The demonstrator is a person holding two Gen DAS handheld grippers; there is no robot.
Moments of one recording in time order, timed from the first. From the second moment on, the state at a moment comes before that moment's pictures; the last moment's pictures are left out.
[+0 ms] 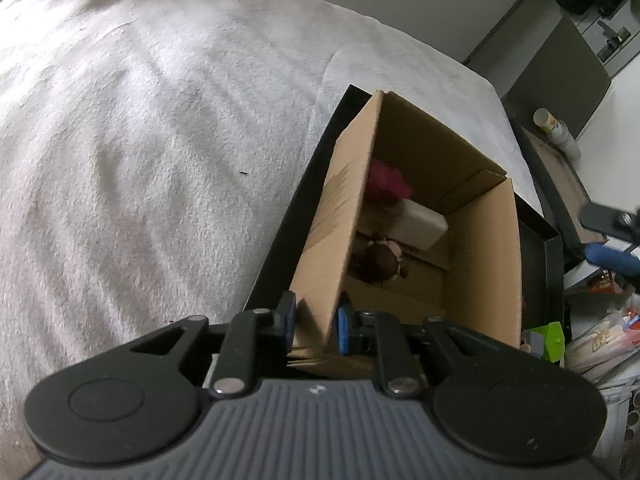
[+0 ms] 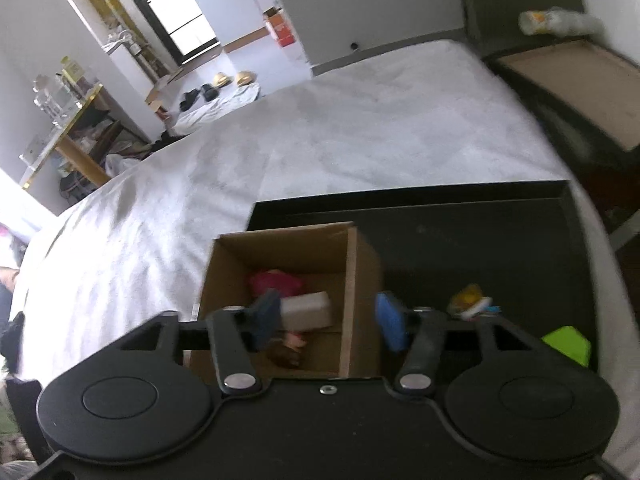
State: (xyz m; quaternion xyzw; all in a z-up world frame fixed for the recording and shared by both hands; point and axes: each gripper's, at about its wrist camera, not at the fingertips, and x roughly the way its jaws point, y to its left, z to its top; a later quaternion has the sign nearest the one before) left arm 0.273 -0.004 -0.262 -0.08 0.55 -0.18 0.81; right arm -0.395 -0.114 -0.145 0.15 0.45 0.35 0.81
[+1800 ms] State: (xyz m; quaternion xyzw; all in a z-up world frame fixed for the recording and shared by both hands) left arm 0.274 -0.009 -0.258 -0.07 0.55 -0.17 0.82; right arm -0.361 -0.221 -0.259 0.20 0.54 0.20 0.79
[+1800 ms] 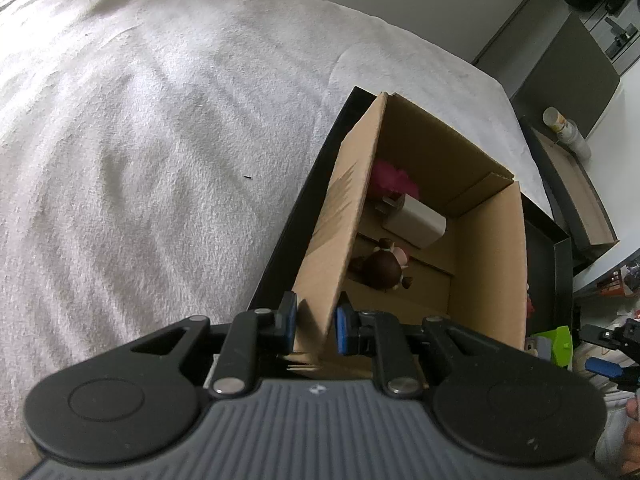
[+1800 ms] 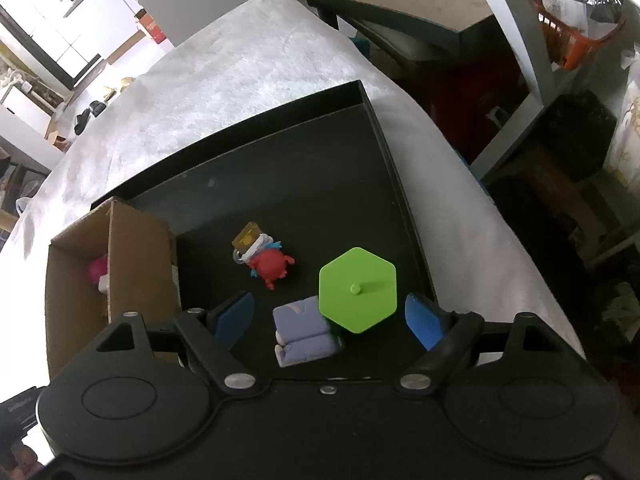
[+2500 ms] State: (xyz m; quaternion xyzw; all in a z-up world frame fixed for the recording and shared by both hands) left arm 0.275 -0.009 -0.259 -0.07 0.55 -0.16 0.81; right arm -0.350 -0.202 -0.287 0.14 0.55 0.18 0.80
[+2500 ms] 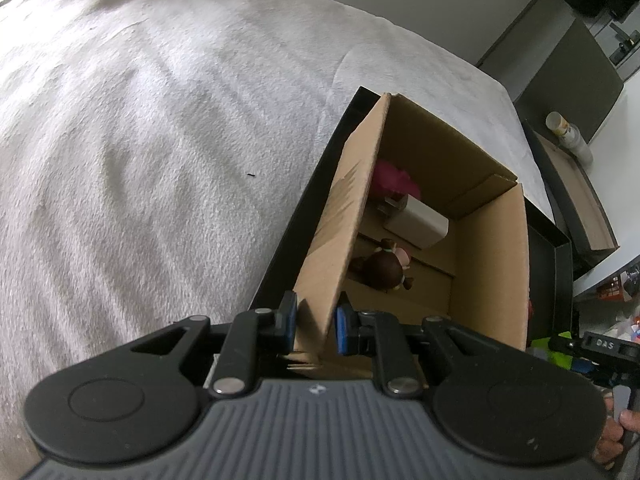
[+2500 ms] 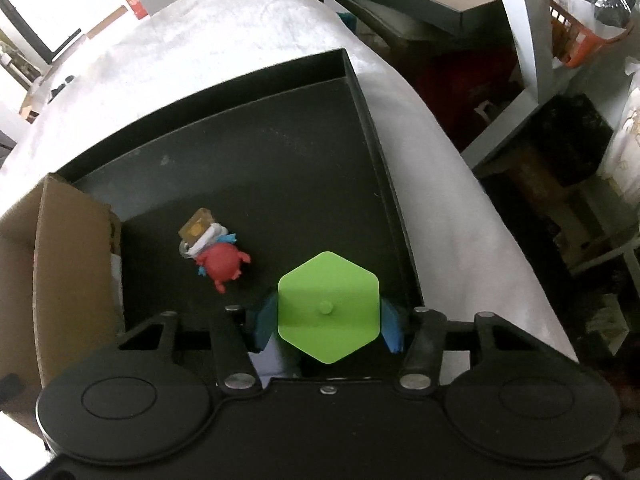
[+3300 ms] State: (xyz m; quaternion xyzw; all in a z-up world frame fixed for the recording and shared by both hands) left arm 0.275 -0.010 -0.257 -0.07 0.55 -0.16 0.82; right arm -0.364 -0.218 -0.223 0.17 0.50 0.20 0.83
